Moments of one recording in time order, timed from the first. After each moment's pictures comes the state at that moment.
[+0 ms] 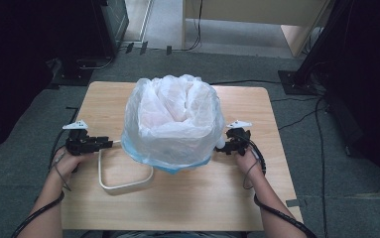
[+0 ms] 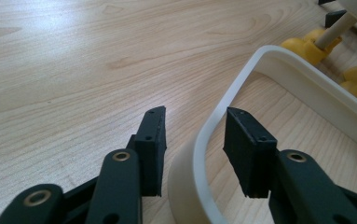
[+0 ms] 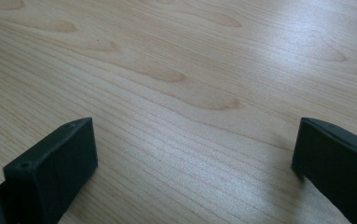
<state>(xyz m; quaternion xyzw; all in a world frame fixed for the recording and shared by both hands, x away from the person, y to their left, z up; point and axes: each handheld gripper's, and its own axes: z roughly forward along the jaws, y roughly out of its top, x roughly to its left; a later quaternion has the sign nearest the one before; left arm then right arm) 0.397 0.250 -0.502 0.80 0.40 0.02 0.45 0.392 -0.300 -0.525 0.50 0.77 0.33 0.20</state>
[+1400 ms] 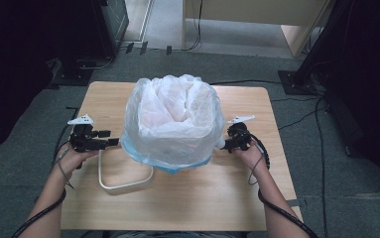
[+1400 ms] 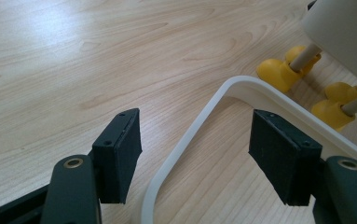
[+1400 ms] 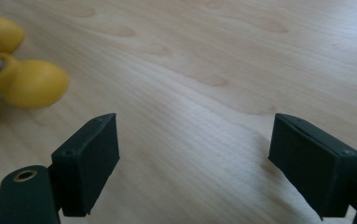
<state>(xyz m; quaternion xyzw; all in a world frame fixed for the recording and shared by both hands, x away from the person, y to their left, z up) 0.394 0.224 -0.472 0.80 0.39 0.04 0.45 0.397 -0.307 -0.501 0.47 0.81 0.35 0.10</state>
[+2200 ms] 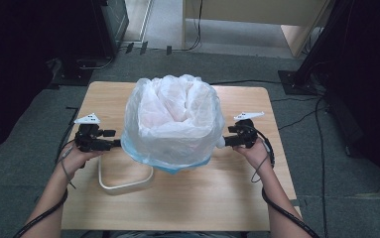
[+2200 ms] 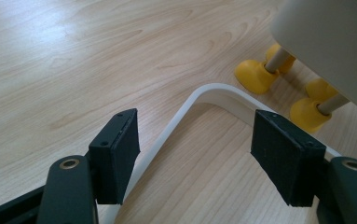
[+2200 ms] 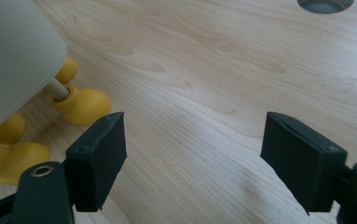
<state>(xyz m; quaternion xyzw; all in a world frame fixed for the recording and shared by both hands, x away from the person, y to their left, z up) 0.387 0.201 -0.455 0.82 0.37 0.04 0.44 0.389 -0.319 -0.472 0.44 0.79 0.41 0.09</state>
